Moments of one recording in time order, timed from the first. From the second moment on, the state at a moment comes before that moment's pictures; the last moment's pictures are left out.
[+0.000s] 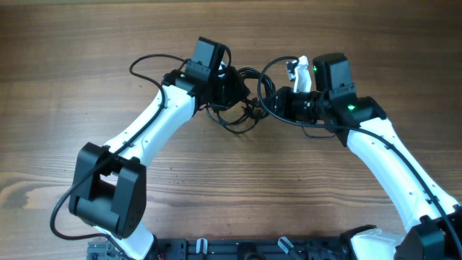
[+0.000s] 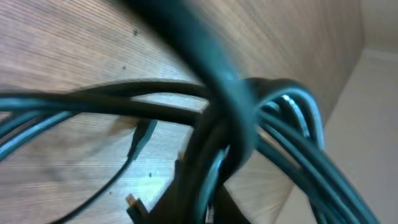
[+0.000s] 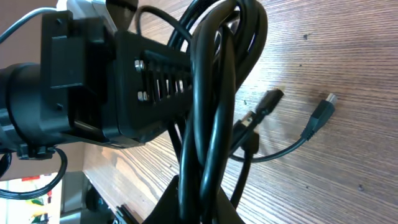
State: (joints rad) left arm -0.43 1.81 1.33 -0.49 0.43 -1.04; right arm 0.30 1.46 1.05 -0.47 -0.63 0.52
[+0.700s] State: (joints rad) left arm -0.15 1.79 1.33 -0.43 1.10 -1.17; right arm 0.30 1.46 1.05 -0.43 -0.48 0.39
